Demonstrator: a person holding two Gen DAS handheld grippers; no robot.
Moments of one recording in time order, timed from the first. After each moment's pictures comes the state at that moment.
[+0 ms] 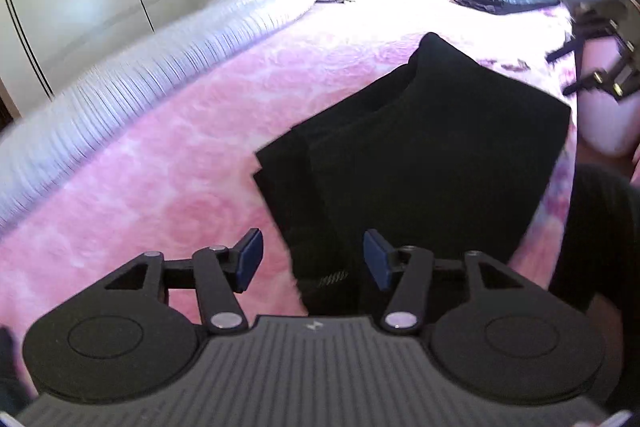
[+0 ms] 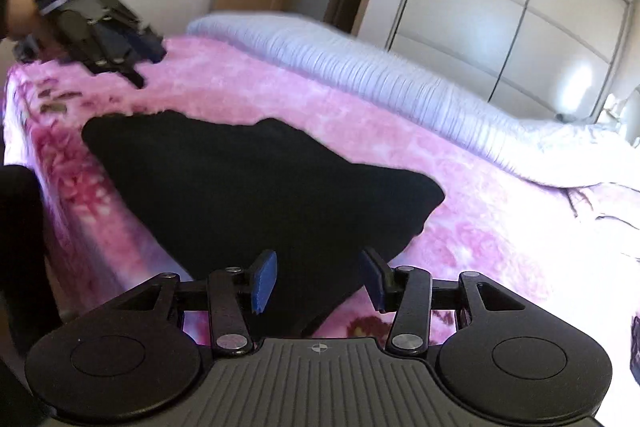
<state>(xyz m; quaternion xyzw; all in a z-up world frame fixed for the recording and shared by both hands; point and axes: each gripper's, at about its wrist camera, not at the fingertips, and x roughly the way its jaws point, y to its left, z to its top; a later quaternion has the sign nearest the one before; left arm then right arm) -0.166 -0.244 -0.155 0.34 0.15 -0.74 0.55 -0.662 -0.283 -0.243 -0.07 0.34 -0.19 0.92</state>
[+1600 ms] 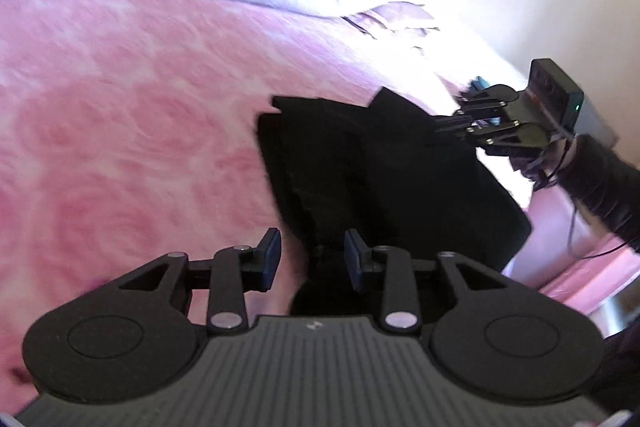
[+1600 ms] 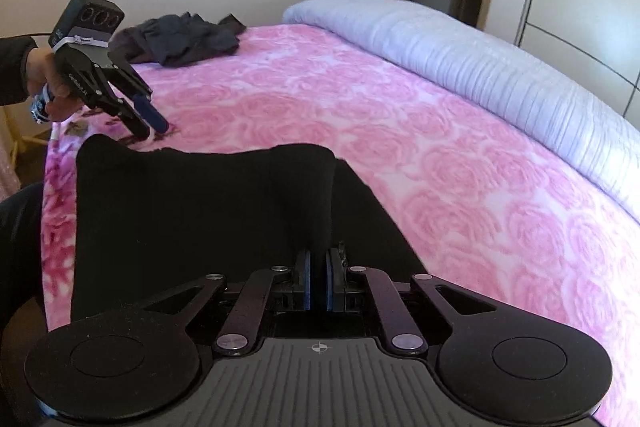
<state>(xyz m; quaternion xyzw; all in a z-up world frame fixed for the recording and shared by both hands) -0.053 -0.279 -0.224 0.14 0.39 -0.77 0.48 -0.489 -0.402 -0.253 -0.05 0.35 0.00 0.93</state>
